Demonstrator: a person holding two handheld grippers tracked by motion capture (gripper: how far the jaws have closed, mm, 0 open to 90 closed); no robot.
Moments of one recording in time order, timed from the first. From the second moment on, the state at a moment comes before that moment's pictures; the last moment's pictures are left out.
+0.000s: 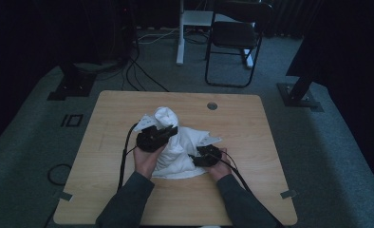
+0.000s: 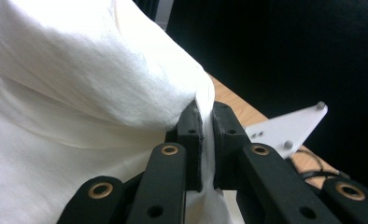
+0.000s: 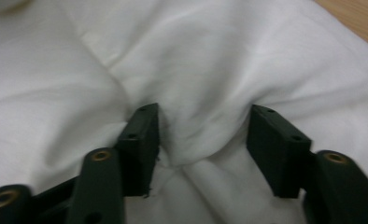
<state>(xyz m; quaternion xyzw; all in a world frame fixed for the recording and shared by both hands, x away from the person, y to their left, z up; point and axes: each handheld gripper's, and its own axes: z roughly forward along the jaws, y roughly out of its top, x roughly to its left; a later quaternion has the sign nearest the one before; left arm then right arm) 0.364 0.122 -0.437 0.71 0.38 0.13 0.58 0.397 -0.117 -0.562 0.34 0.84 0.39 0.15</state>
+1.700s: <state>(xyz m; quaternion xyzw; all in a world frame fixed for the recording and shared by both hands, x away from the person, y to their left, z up) 0.381 0.132 -0.521 0.79 0.43 0.12 0.42 0.414 -0.191 -0.488 0.44 0.75 0.47 0.18</state>
